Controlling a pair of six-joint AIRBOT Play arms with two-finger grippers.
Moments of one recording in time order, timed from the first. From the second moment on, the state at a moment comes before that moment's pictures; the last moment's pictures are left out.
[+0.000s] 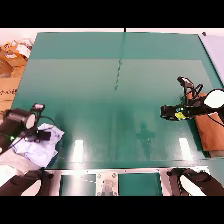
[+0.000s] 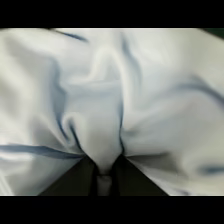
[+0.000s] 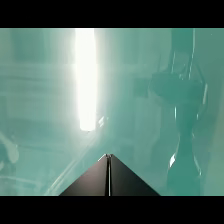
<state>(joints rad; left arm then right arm) -0.13 -0.95 0.60 1.83 -1.27 -1.75 0.05 -0.92 0.83 -1.32 1.23 1.67</state>
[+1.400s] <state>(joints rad) -0.23 -1.43 1.33 0.93 -1.24 -1.33 -0.04 -0.99 0.97 -1.30 1.16 1.70</state>
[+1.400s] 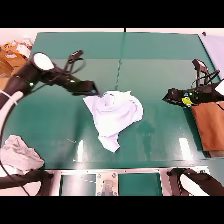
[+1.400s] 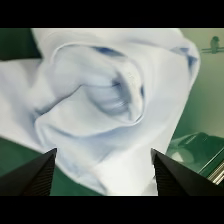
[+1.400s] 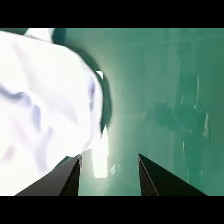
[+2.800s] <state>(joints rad) -0.29 -1.19 1.16 0.94 -1.13 -1.41 -0.11 -1.23 1.05 -0.88 1.02 1.38</state>
